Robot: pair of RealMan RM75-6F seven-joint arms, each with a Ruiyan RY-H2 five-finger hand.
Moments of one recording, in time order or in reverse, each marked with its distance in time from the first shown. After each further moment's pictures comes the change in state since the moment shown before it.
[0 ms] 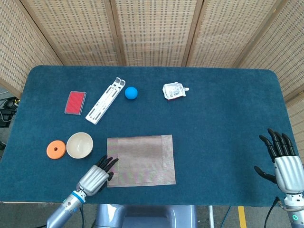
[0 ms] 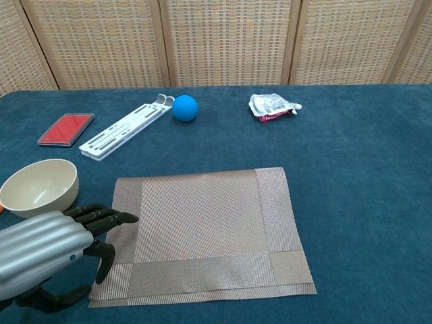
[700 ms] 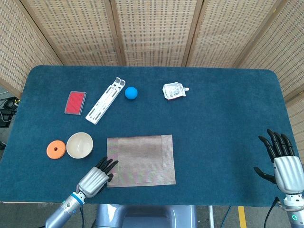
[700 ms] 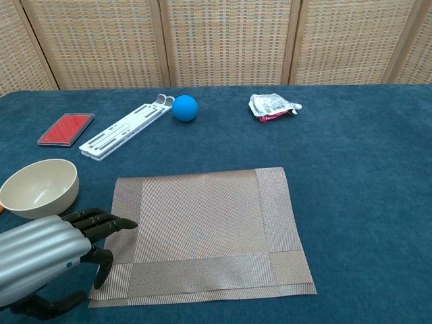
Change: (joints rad) left arm 0.003 0.011 0.012 -0.006 0.011 -0.011 0.025; right arm -0.001 0.004 -0.002 -0.010 0.004 -0.012 -0.016
